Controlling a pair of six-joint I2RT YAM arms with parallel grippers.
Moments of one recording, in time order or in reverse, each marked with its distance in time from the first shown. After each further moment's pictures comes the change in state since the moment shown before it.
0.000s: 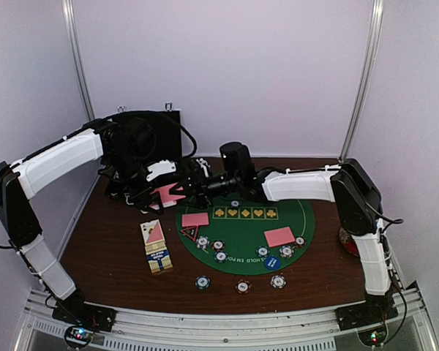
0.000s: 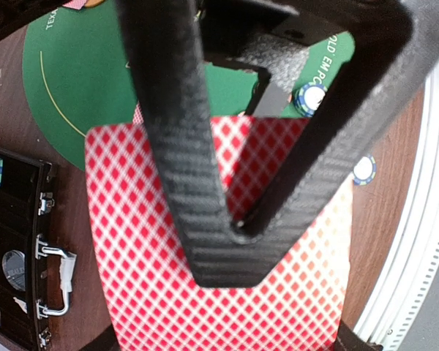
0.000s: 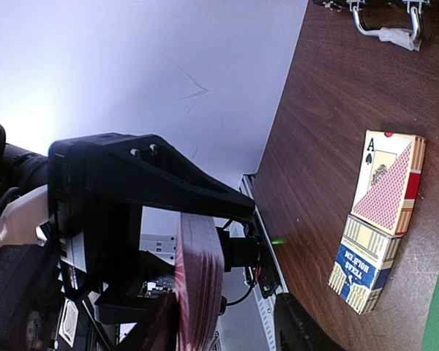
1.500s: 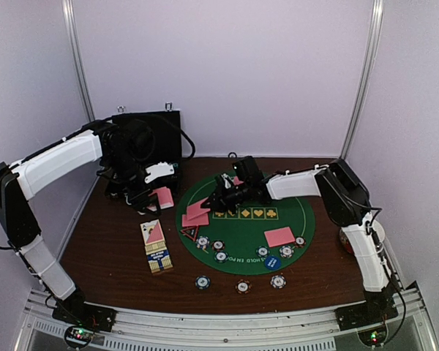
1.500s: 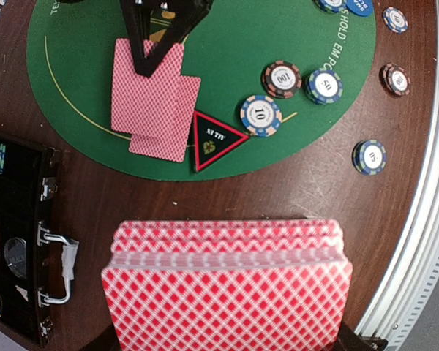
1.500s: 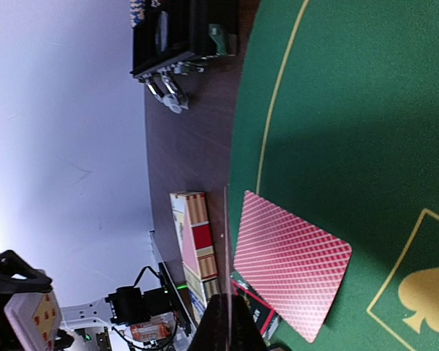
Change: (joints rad) left arm 0.000 -0.007 -0.021 -0.004 -0.042 0.000; right arm -0.151 0.147 0.015 -0.221 0.119 -0.124
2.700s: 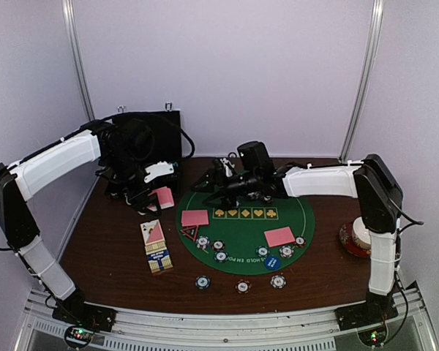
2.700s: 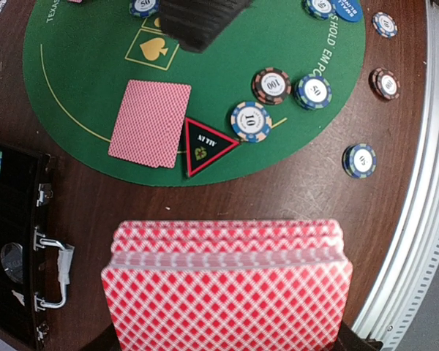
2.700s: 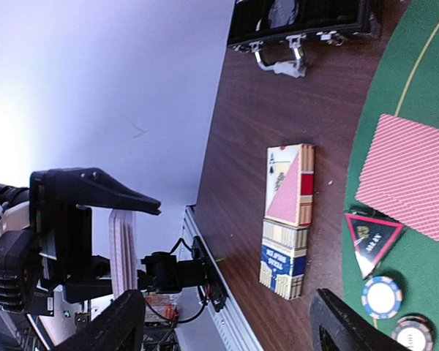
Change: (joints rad) left arm 0.000 -0.016 -0.007 -0.001 0.029 0.000; right arm 0.086 -0.316 -0.195 0.032 0.057 -0.021
